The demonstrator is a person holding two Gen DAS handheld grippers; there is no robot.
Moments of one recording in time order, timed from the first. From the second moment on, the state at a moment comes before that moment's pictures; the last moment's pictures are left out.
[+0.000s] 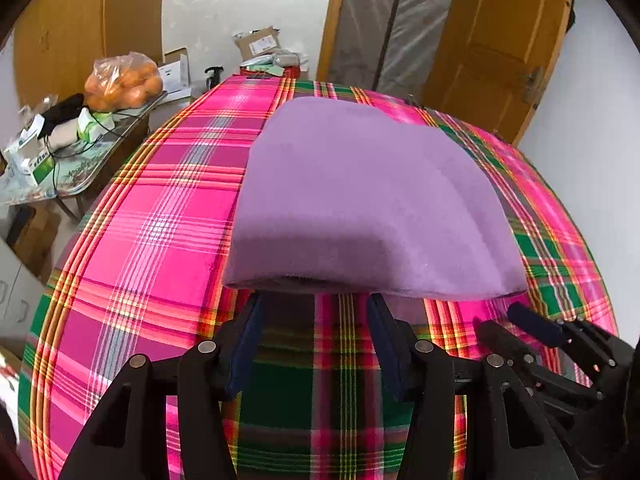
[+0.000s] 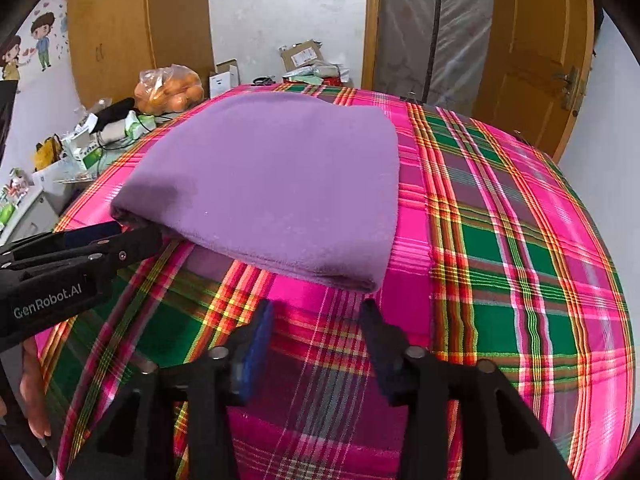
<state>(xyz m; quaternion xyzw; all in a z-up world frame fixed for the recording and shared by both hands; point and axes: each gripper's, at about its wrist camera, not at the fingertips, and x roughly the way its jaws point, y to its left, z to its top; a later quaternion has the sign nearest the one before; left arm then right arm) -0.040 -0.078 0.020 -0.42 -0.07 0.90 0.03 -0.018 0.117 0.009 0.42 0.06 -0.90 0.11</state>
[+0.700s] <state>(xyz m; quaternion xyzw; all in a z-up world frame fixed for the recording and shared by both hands) -0.045 -0.062 0.006 -0.42 -0.01 0.91 0.01 -0.040 0.122 0.004 0.44 0.04 -0.90 0.08</state>
